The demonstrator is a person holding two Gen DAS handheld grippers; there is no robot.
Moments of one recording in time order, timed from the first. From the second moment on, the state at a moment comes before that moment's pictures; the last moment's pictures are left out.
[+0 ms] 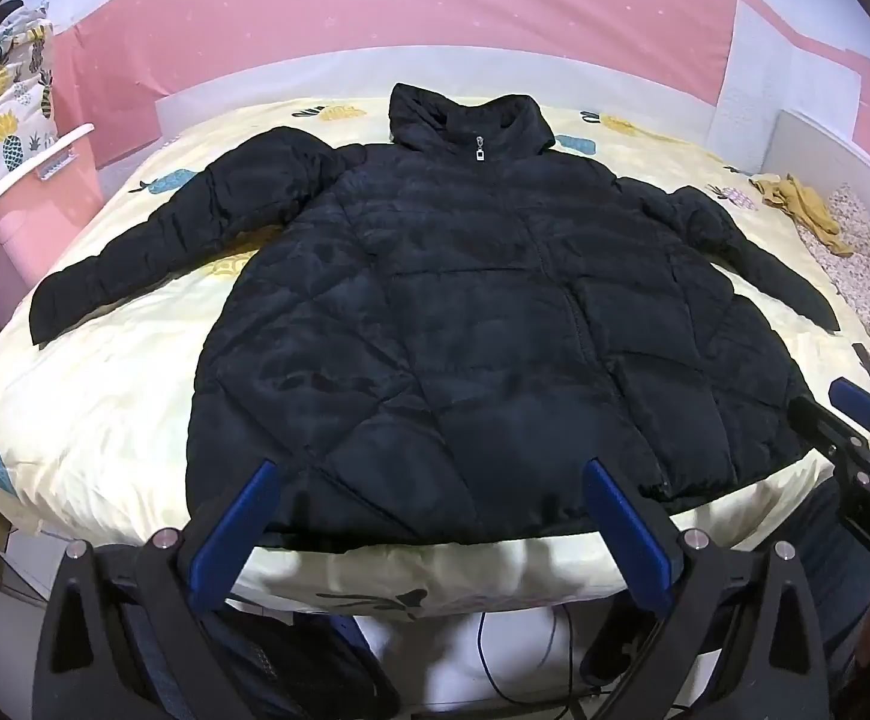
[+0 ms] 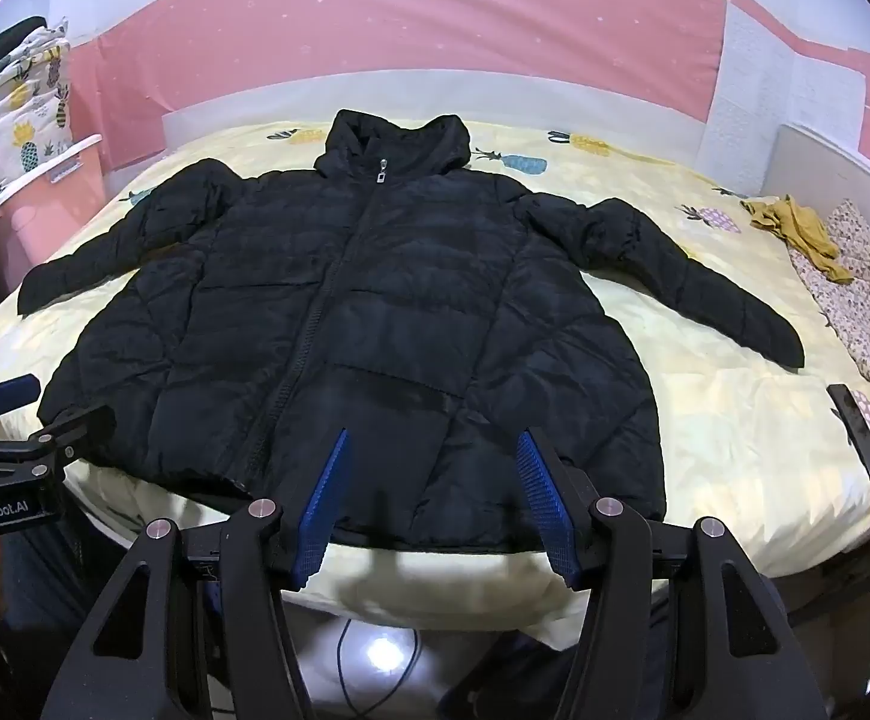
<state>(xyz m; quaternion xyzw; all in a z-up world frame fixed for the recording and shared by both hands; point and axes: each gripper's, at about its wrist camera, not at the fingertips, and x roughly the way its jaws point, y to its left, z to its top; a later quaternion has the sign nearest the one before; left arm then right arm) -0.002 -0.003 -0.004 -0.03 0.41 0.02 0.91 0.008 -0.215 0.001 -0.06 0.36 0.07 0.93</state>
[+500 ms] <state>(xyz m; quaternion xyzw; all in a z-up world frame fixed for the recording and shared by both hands) -0.004 -0.006 -0.006 -0.03 0.42 0.02 0.91 0.008 -0.215 0.000 -0.05 0.37 0.07 0.93</state>
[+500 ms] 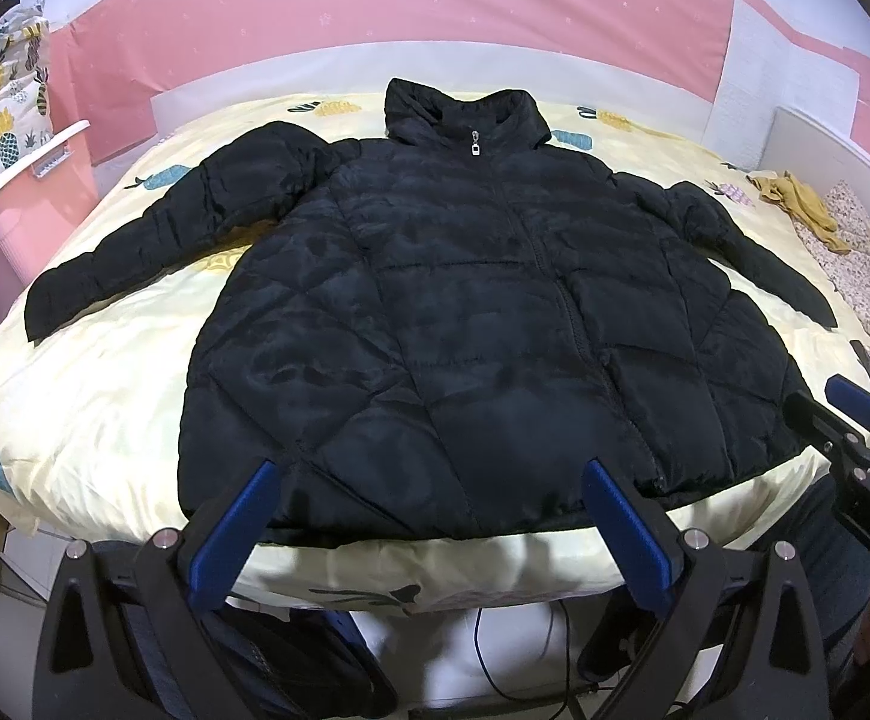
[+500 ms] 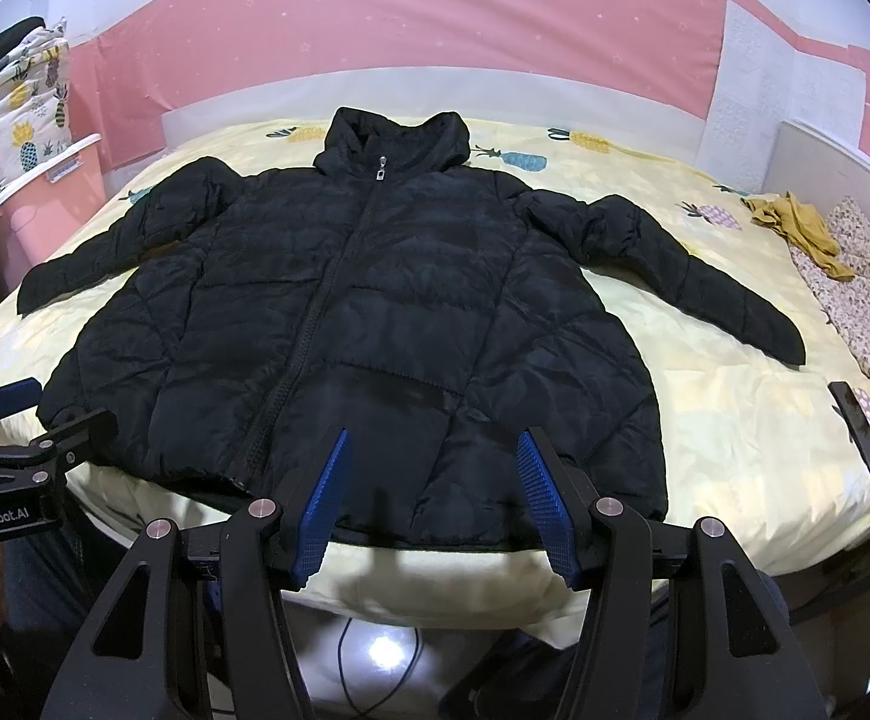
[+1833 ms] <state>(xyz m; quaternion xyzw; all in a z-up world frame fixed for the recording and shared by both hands) -0.002 -0.008 -0.007 -0.04 0.42 0.01 0.90 0.009 -0.215 -0.006 -0.06 0.37 0.07 0.92</state>
